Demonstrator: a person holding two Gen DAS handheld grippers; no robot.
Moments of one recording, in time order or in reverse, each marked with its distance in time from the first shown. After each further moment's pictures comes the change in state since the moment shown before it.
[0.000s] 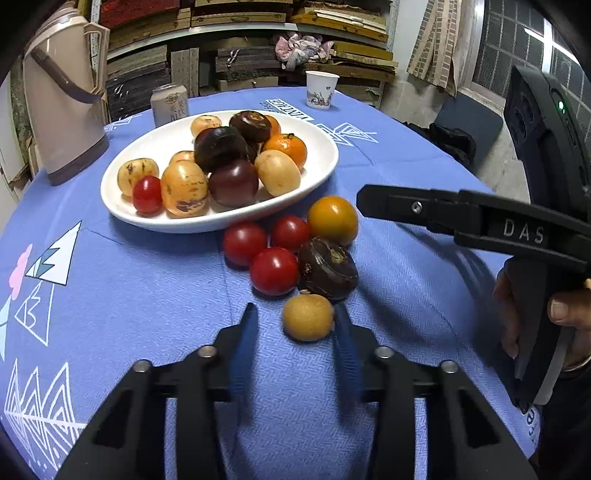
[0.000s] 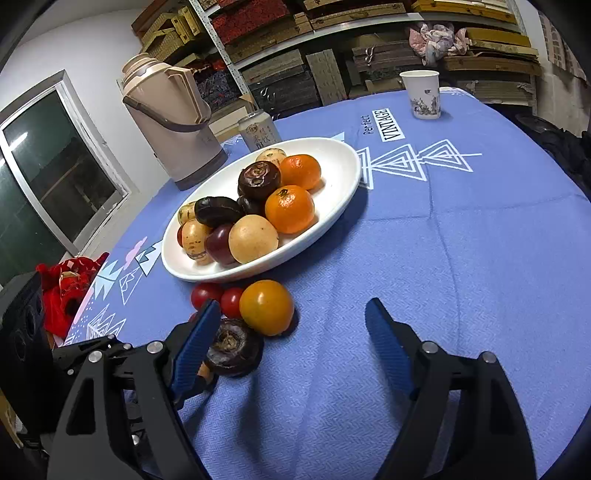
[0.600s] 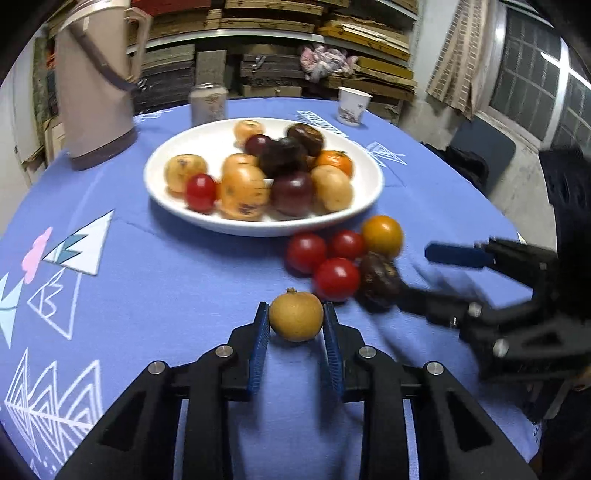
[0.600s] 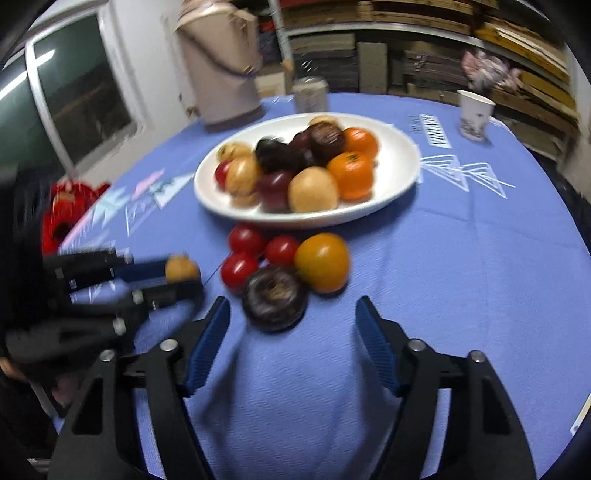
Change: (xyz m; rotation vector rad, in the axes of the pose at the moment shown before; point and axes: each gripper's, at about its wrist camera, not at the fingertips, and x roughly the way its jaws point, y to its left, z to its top) left arm -0.015 0.046 -0.002 -0.107 -0.049 0.020; right arm 0.011 0.056 -0.025 -0.275 0.125 -0.054
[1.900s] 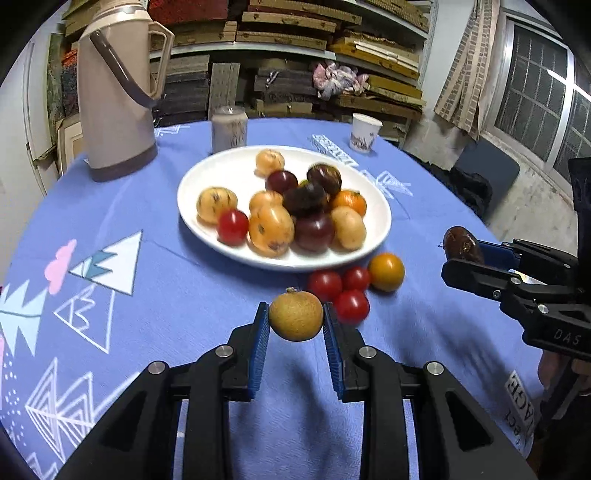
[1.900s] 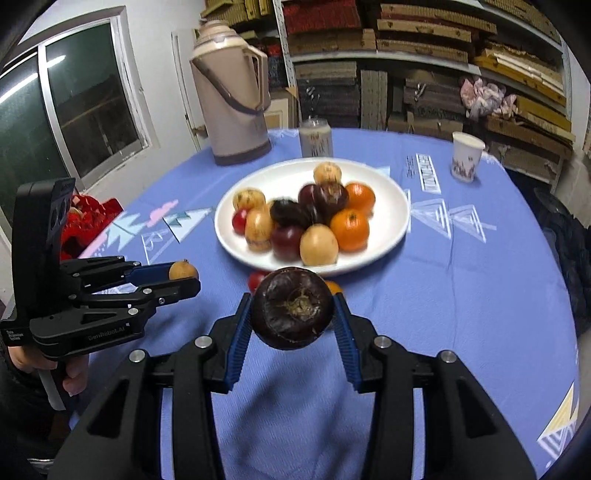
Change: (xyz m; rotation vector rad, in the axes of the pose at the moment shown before) left arm -0.035 0.013 0.020 -0.025 -0.055 0.010; right arm -0.056 0.009 0.028 -0.017 -0.112 -0.007
